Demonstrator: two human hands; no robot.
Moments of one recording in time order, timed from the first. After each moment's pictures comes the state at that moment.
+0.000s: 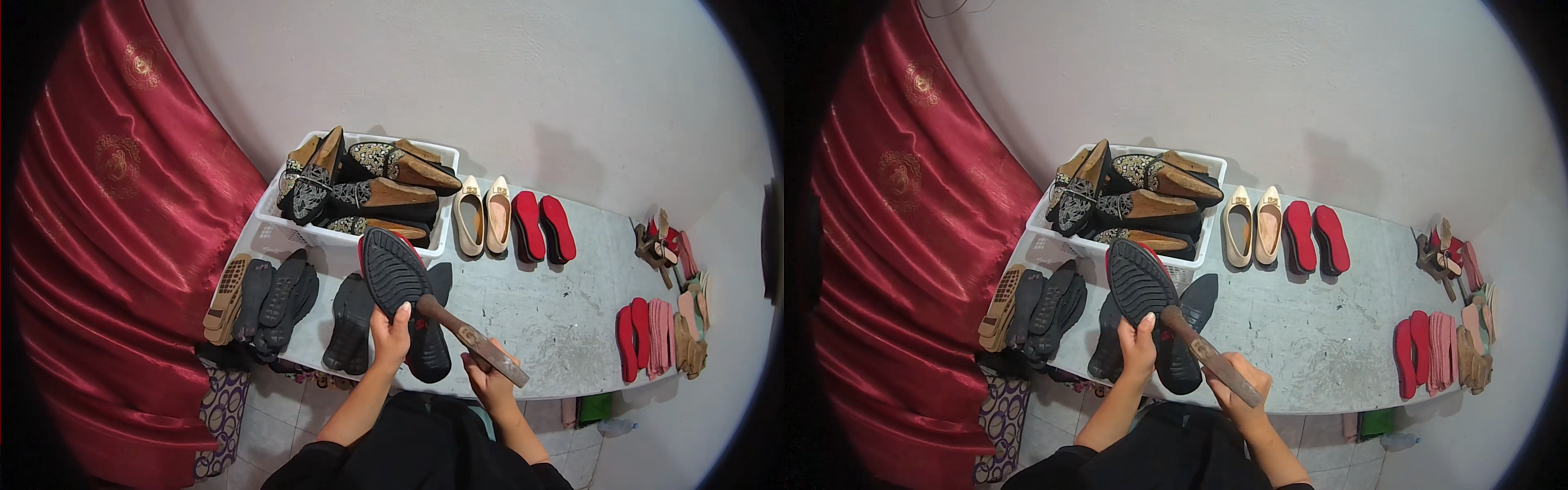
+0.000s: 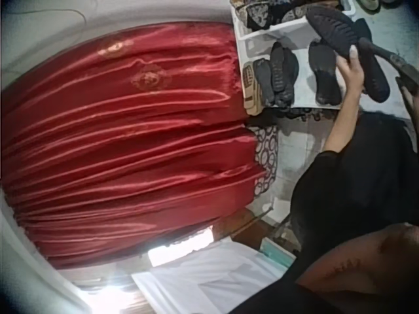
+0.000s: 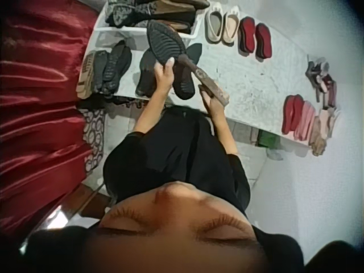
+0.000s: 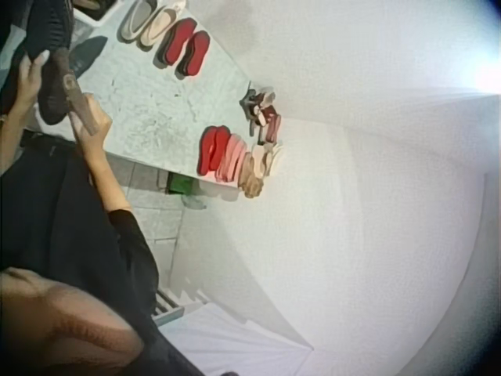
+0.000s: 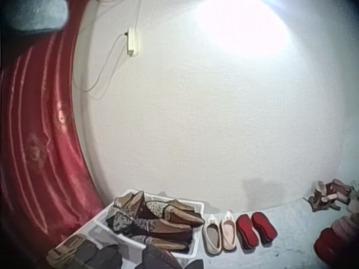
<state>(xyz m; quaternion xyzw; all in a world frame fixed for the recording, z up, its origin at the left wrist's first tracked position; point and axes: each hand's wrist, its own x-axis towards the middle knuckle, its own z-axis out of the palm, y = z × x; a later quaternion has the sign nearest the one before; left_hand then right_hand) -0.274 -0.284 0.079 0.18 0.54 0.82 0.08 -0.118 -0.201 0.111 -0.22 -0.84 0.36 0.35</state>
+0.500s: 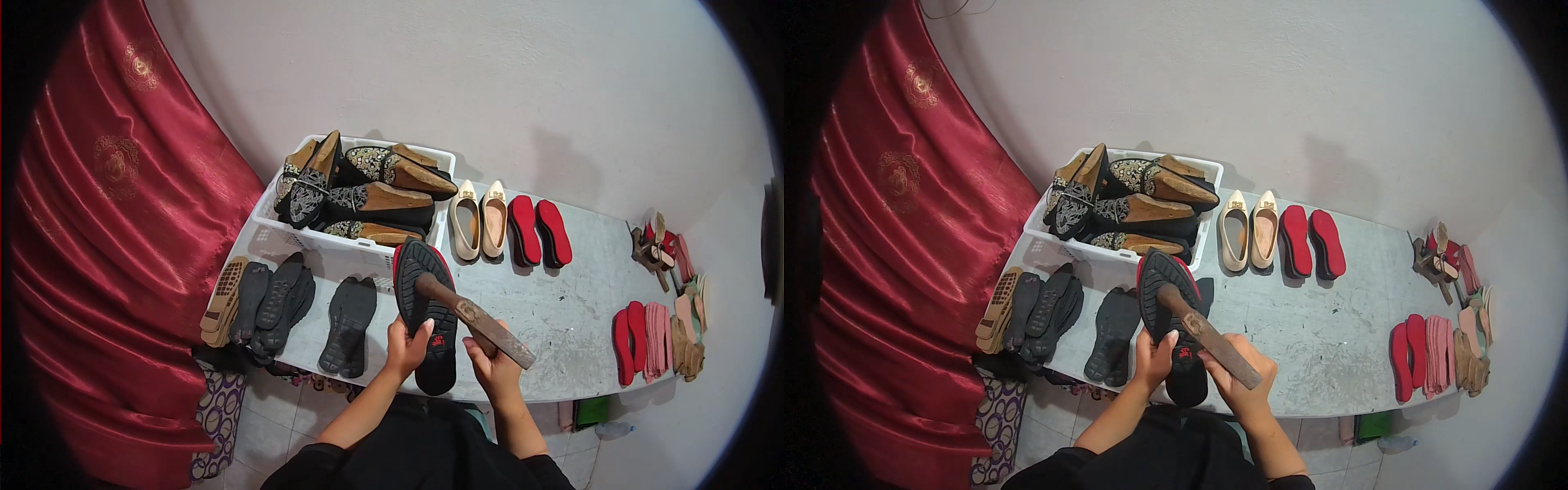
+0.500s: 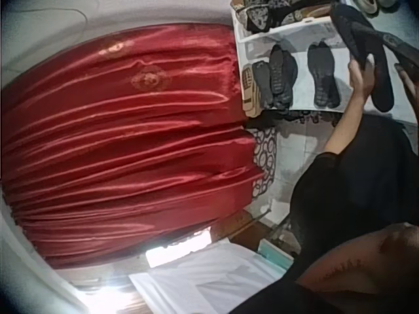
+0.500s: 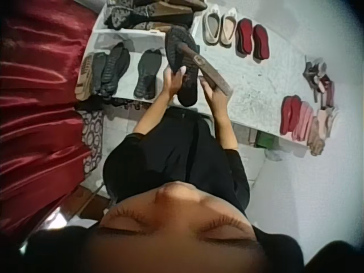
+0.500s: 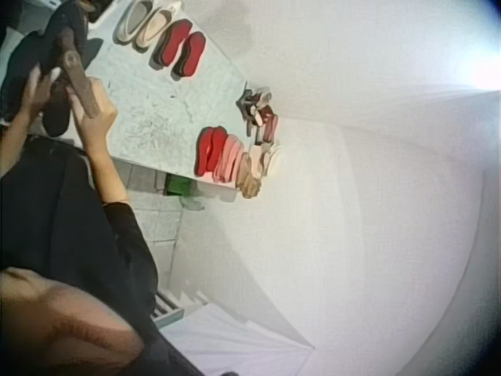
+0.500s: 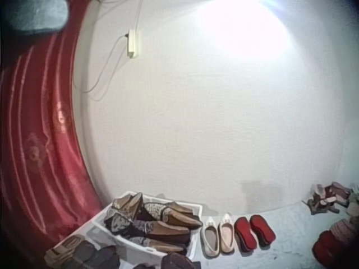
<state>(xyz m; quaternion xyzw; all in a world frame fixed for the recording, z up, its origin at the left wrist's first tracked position) -0.256 -0.281 0.076 0.24 0.59 0.74 0.20 -0.133 -0.190 0.148 -0.19 -0.82 0.37 0.39</state>
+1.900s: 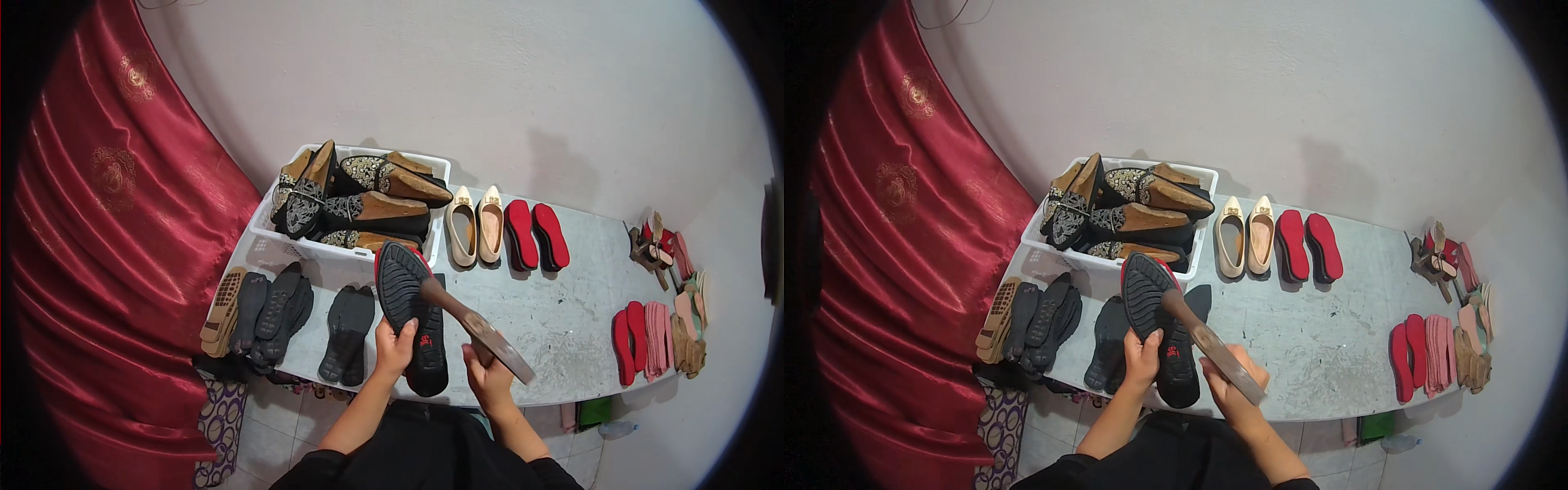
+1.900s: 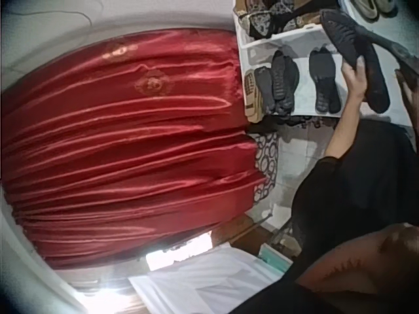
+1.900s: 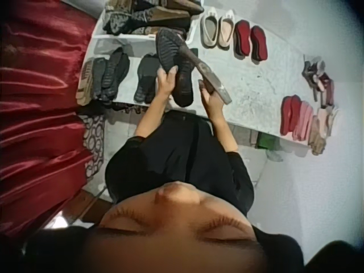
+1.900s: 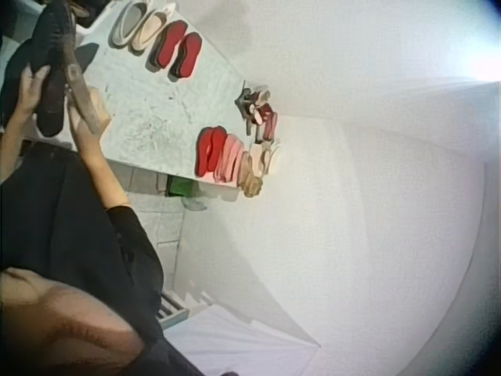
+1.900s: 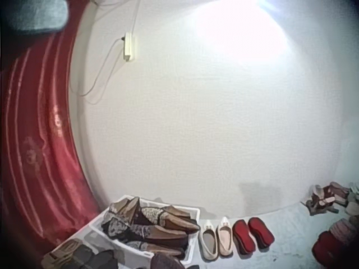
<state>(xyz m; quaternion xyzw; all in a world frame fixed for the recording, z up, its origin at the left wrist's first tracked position) -0.270 -0.278 0.078 0.24 0.54 0.79 0.14 -0.139 -0.195 0.136 -0.22 -0.81 0.34 0.43</state>
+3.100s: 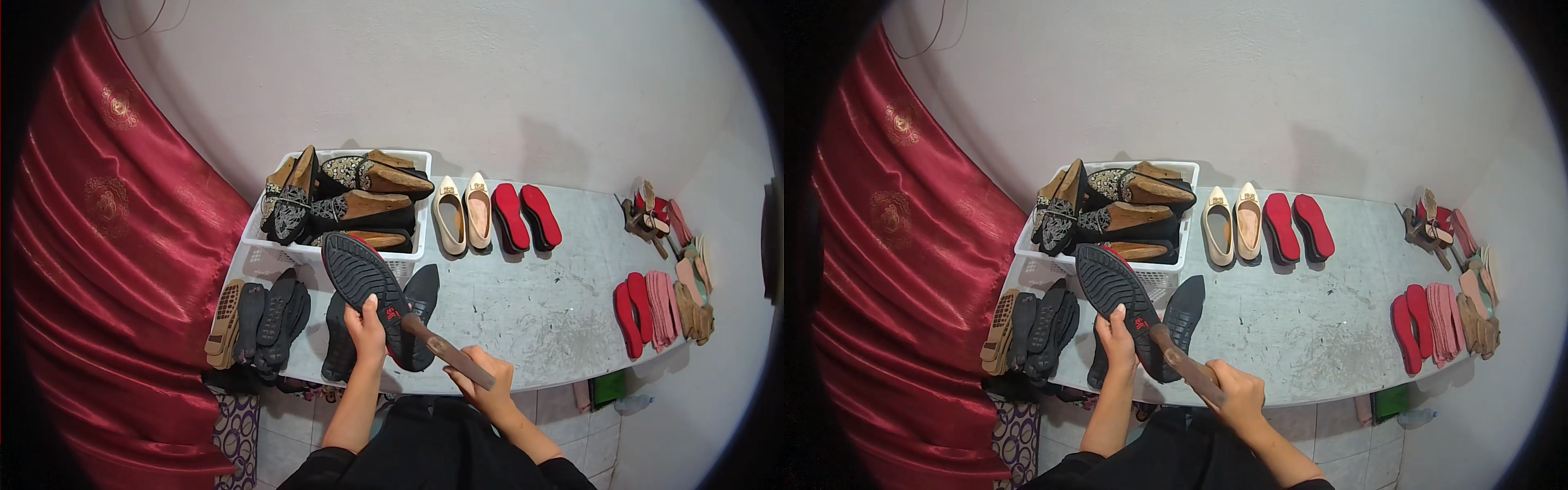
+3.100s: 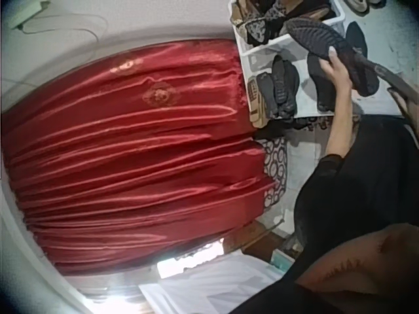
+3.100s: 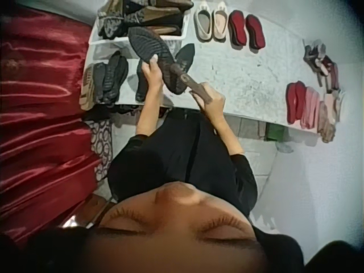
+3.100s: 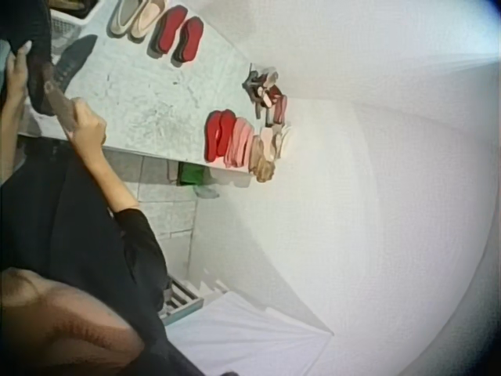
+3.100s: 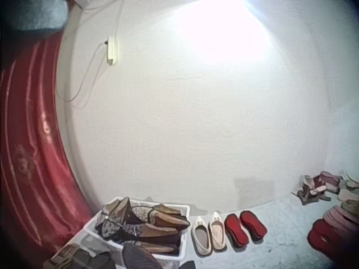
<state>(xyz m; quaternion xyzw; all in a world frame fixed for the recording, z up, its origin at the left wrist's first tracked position) -0.296 -0.281 0.072 0.12 0.51 0.85 0.10 -0.100 -0.213 0.123 -0.20 -0.88 0.28 0.32</state>
